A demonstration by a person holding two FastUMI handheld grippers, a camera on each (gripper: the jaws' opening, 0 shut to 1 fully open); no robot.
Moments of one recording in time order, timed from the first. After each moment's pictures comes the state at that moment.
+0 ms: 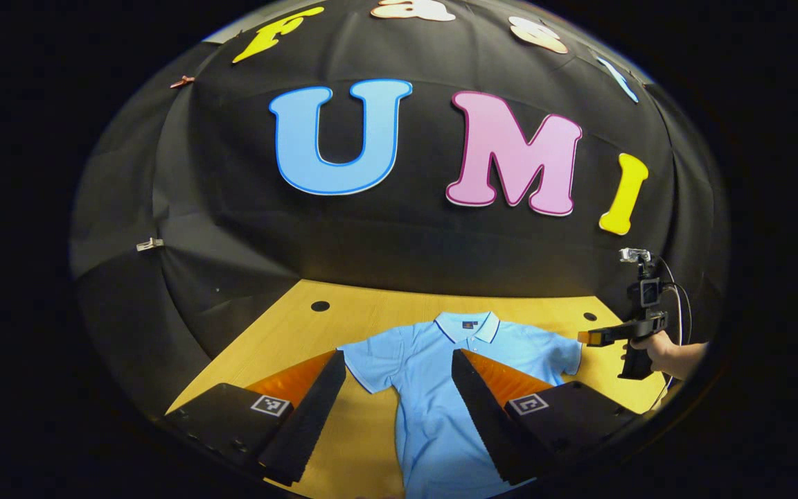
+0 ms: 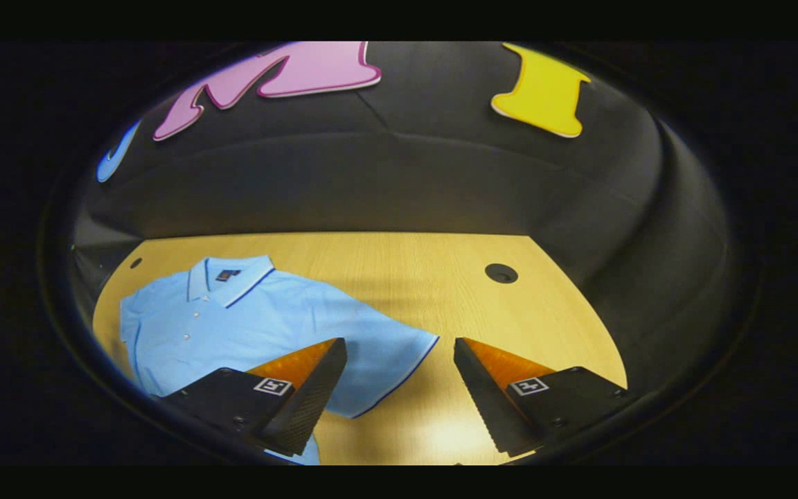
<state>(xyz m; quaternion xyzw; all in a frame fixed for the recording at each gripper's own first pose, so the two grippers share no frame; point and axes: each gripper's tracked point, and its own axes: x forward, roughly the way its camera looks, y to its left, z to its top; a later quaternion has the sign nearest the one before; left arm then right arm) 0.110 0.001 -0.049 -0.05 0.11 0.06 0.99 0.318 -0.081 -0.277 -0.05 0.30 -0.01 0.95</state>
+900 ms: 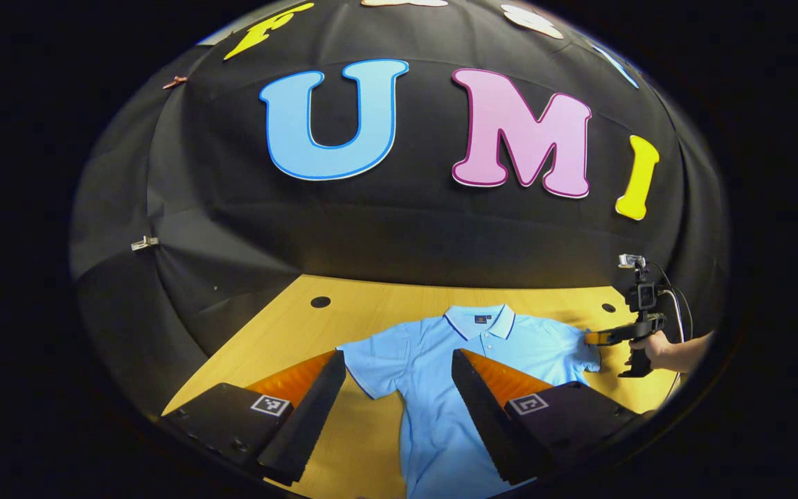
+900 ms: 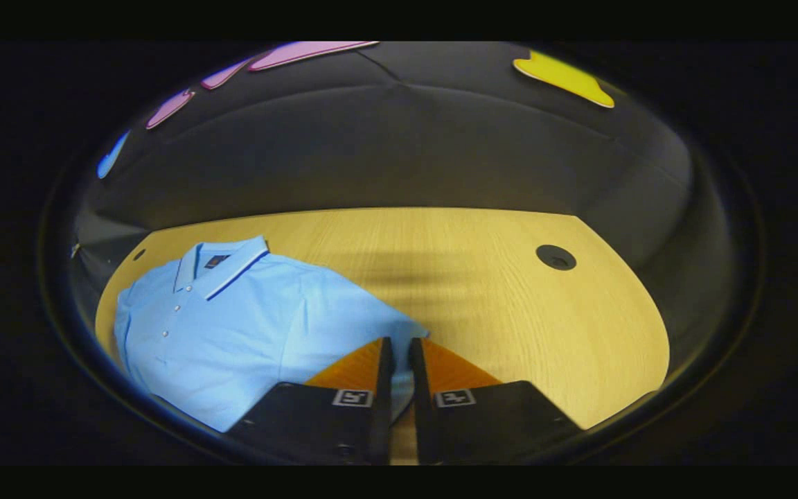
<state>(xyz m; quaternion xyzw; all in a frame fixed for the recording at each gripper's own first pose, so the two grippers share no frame) 0.140 -0.001 -0.073 -0.04 0.12 0.07 0.99 0.349 -0.060 -0.327 -0.04 0.32 0.05 0.95</state>
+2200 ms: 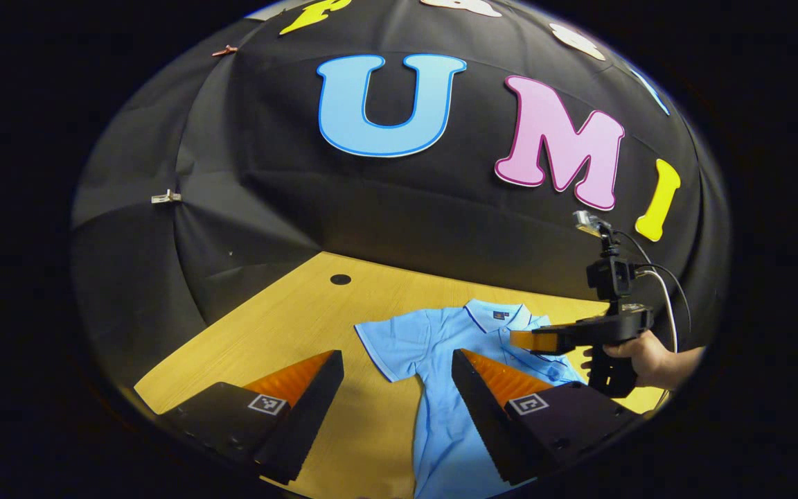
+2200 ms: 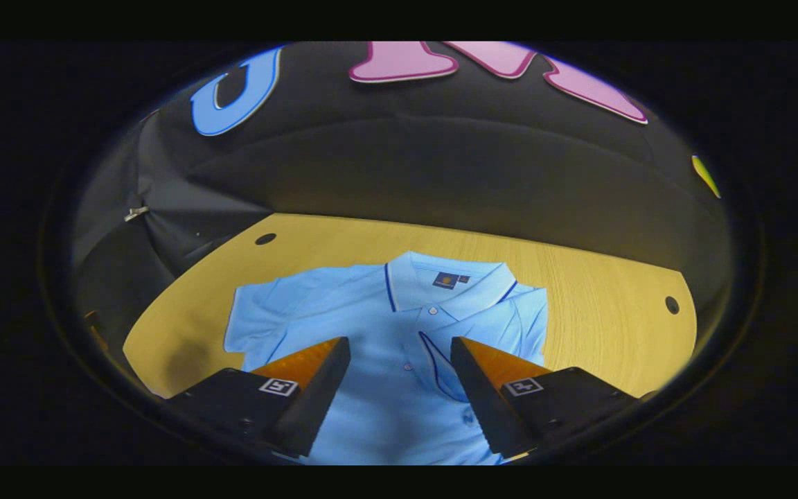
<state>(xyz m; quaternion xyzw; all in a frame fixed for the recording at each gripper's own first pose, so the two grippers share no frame) 0.135 0.041 -0.113 -0.12 0.11 0.09 0.98 0.267 0.207 -0.265 -0.07 0.30 0.23 0.92</state>
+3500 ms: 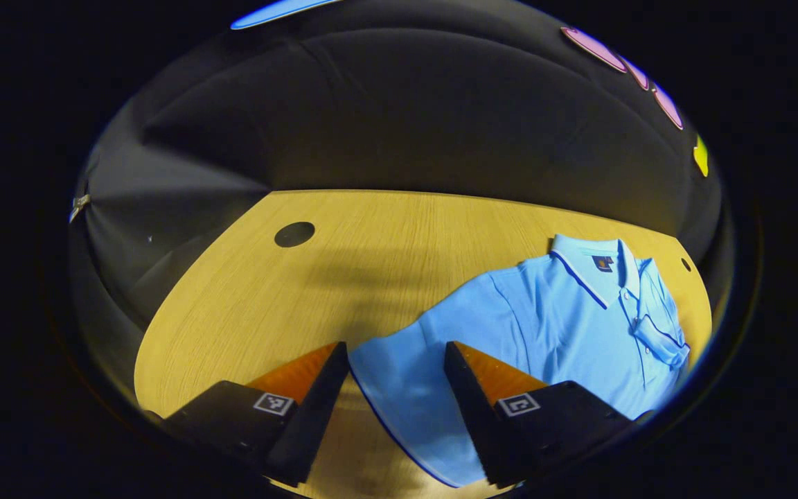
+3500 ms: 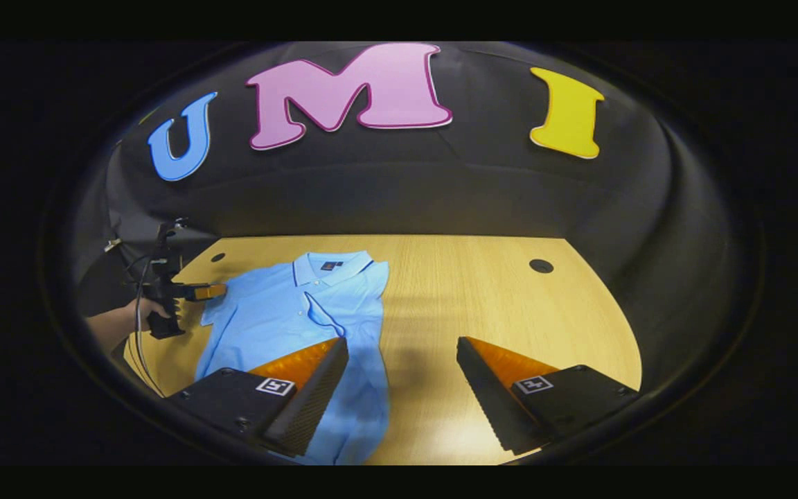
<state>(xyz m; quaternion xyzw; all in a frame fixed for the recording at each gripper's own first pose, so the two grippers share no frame) 0.371 0.100 -0.255 -0.05 0.28 0.05 0.96 0.179 0.007 -0.206 -0.02 0.28 0.10 0.95</state>
